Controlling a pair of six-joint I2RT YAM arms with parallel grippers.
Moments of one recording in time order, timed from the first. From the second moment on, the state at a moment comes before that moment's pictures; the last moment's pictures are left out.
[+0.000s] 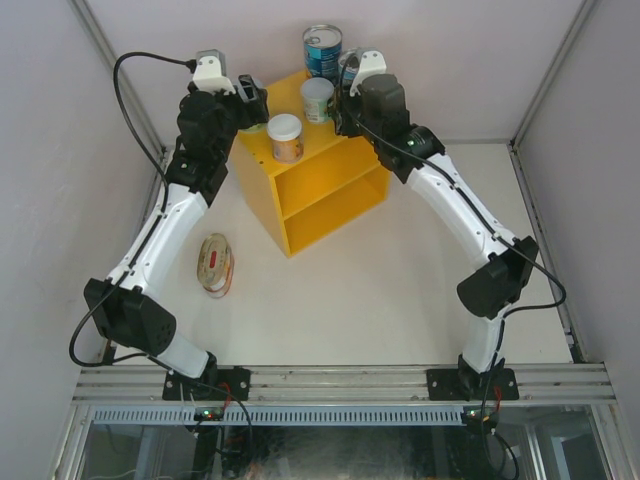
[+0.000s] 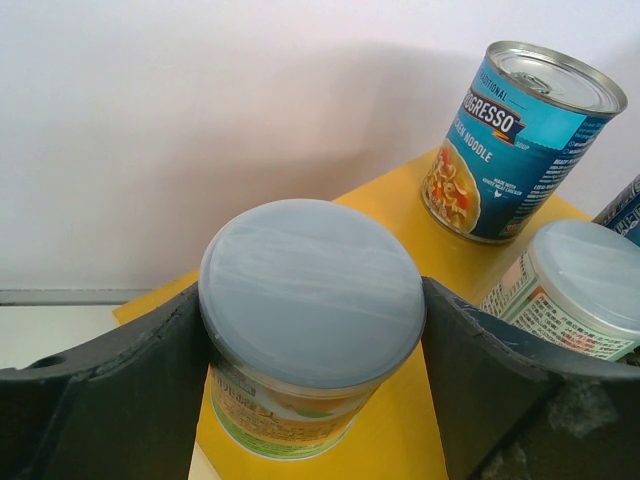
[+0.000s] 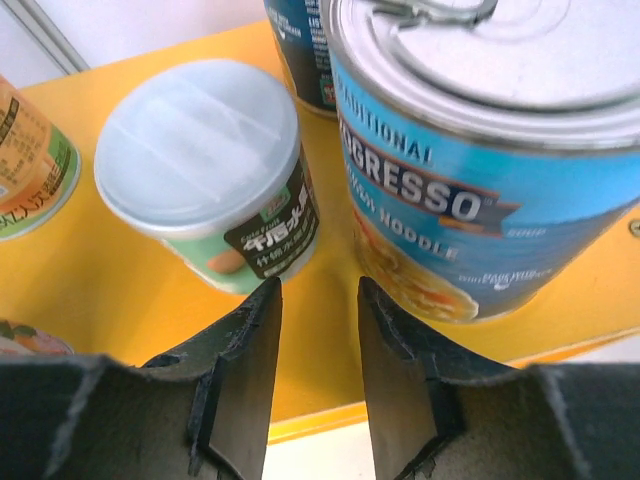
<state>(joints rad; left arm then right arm) -0.31 1.54 1.62 -0.01 -0.17 -0.20 0.57 1.87 2.08 -0.47 0.17 0.17</state>
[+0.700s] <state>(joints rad) -0.31 1.52 1.59 0.01 -0.17 -0.21 0.57 2.07 2.32 -0.47 0.13 0.19</state>
